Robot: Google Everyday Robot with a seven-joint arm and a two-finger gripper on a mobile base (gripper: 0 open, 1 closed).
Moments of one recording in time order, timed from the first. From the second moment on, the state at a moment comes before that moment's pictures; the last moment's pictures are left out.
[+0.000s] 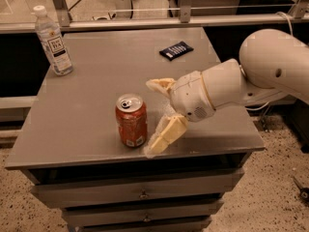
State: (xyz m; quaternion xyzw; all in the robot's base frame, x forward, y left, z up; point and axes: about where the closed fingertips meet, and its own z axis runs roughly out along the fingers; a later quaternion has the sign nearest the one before) arm 0.453 0.006 0.879 -0.62 0.61 0.30 0.38
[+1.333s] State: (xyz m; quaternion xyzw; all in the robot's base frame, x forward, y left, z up) arm 0.517 0.073 0.889 -0.57 0.59 0.36 0.45
